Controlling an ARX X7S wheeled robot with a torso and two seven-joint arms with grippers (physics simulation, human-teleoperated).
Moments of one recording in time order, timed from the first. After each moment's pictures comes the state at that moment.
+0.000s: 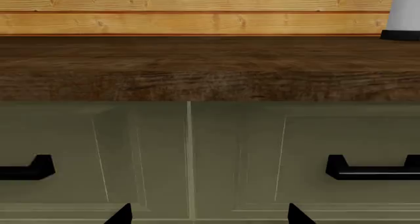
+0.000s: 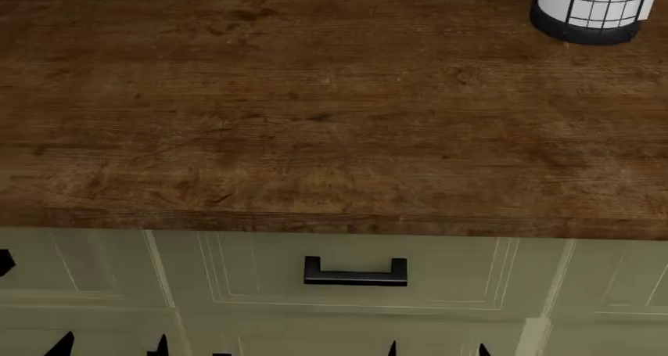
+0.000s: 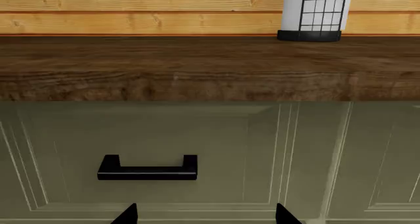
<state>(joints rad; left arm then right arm) 0.00 0.00 0.00 0.00 0.00 0.00 0.00 0.00 0.00 0.00 0.00 0.00 0.00 0.00</state>
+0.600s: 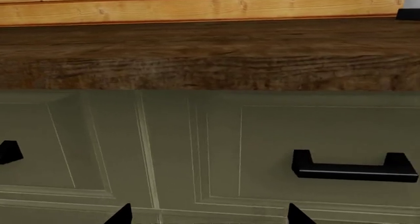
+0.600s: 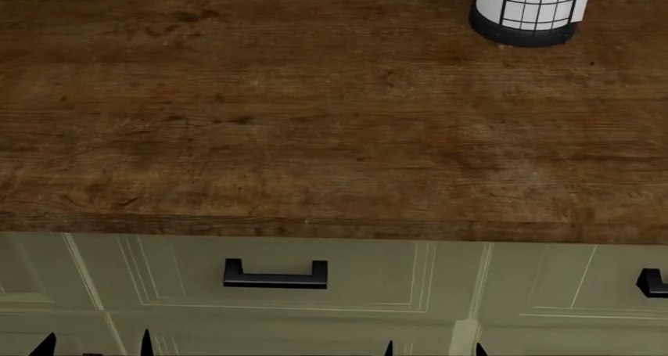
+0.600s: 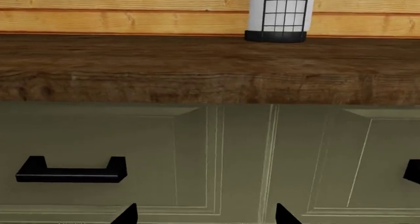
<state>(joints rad) -0.04 -0.06 0.06 -0.02 -0.04 -0.07 -0.16 0.01 0.07 -0.09 0.01 0.05 0.00 0.09</state>
